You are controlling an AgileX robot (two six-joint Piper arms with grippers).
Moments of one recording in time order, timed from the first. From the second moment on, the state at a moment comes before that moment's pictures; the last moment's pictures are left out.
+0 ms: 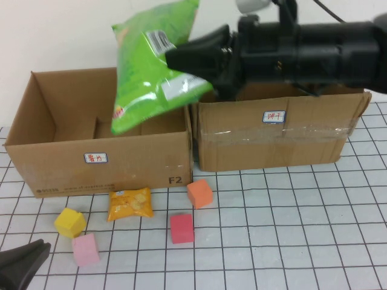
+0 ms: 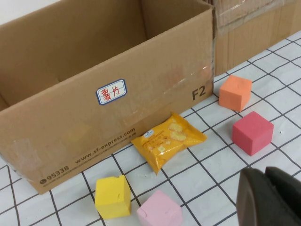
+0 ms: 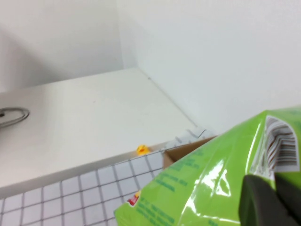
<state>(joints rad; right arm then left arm) 0.44 1.75 -1.51 1.55 0.81 -1.63 -0.48 0.47 -0.36 0.02 0.34 0.11</state>
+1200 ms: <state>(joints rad) 0.44 1.73 -1.61 1.20 0.95 -1.37 -0.48 0.47 -0.32 0.02 0.26 0.10</state>
